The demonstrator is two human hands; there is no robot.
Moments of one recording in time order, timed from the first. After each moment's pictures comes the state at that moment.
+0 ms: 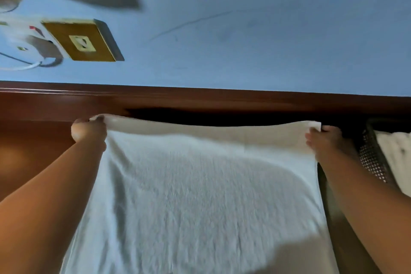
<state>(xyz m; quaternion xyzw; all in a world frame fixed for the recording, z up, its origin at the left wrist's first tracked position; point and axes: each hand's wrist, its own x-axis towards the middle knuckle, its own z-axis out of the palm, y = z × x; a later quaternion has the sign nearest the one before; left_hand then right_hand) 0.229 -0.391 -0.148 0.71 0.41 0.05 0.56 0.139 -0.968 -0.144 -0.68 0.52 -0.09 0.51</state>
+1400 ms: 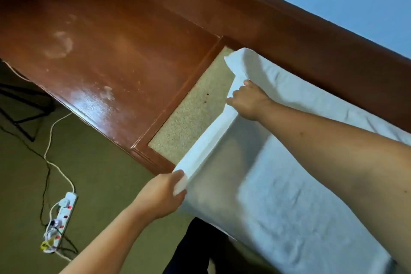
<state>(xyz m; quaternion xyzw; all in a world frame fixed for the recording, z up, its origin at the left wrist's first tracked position) -0.237 -0.393 -0.182 0.91 0.15 -0.23 0.30 0.082 -0.533 -0.160 -0.79 -0.53 0.10 -0.28</state>
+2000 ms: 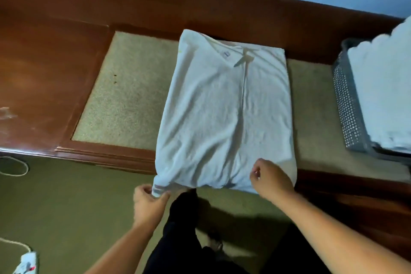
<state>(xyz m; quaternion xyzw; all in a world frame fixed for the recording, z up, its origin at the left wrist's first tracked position) -0.350 -0.540 -0.249 0.76 0.39 -0.19 0.48 -0.280 -0.864 -0.179 -0.95 0.10 0.26 0.16</state>
